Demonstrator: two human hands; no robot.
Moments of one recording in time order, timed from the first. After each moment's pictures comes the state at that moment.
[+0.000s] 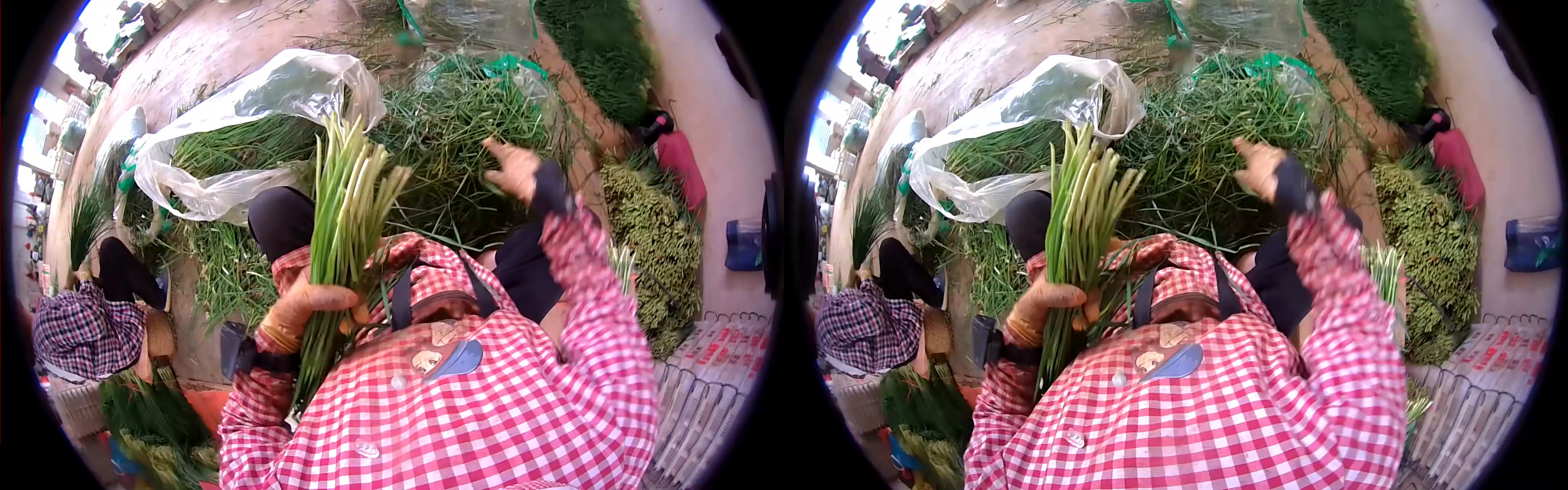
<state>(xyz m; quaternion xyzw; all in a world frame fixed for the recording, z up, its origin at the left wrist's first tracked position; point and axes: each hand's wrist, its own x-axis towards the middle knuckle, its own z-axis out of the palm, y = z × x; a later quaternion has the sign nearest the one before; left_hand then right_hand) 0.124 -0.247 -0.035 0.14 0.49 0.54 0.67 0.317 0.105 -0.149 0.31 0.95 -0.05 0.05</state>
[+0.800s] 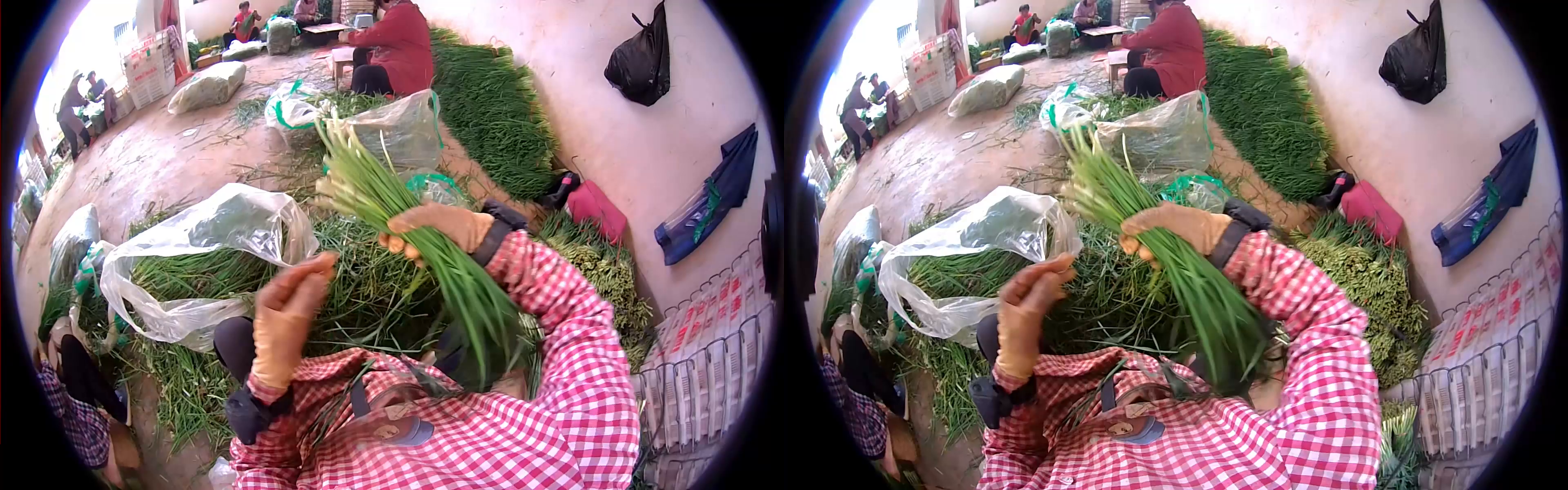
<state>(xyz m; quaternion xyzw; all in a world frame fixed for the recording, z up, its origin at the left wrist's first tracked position) 0.126 -0.147 0.007 0.36 0.53 0.67 0.37 0.284 0.073 0.053 0.27 0.62 -0.74 0.02</state>
